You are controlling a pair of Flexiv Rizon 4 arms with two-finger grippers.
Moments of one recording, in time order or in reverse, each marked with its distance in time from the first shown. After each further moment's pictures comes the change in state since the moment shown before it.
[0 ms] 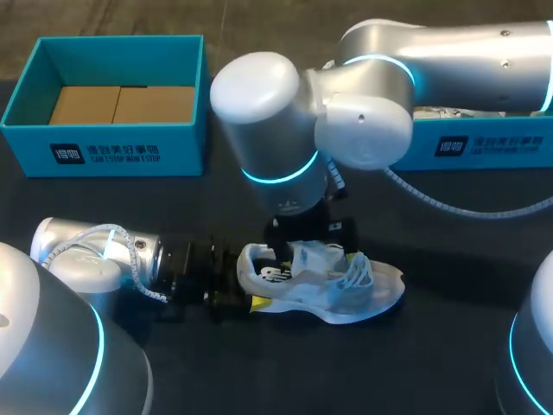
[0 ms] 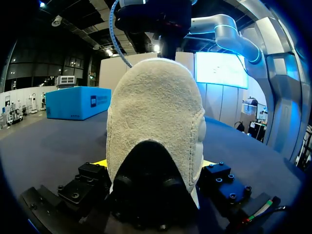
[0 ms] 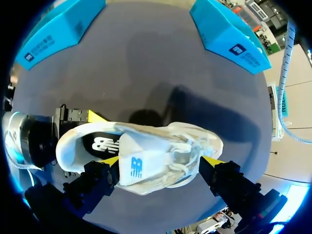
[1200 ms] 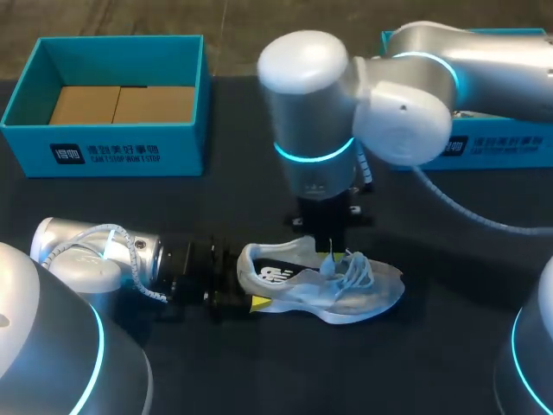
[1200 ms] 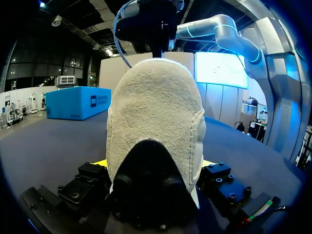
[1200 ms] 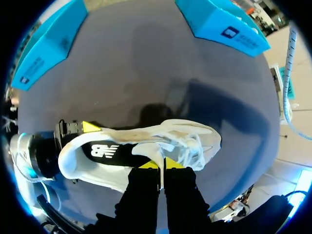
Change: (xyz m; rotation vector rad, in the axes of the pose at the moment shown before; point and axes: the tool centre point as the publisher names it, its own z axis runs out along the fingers) left arm 0.000 0.000 0.000 0.000 0.000 0.000; right arm -0.022 0.006 0.000 0.075 0.100 0.147
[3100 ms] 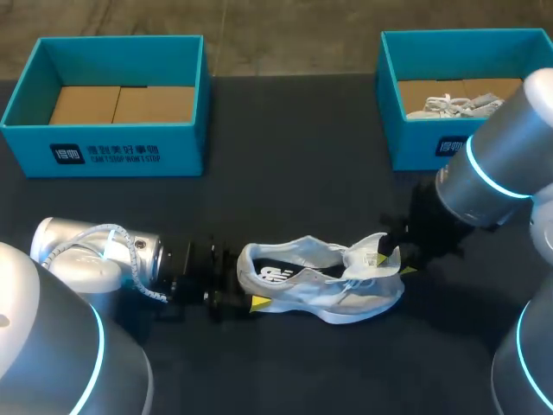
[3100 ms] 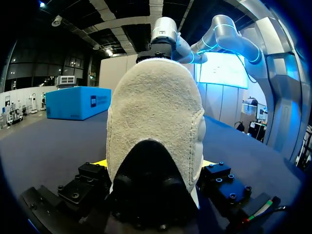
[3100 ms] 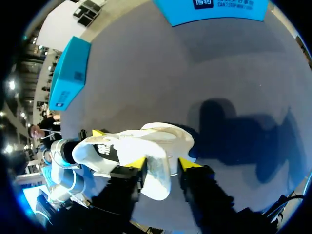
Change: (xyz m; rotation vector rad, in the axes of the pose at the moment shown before) left arm 0.000 0.000 0.000 0.000 0.000 0.000; right arm -0.086 0.005 0.019 -0.004 0.527 0.076
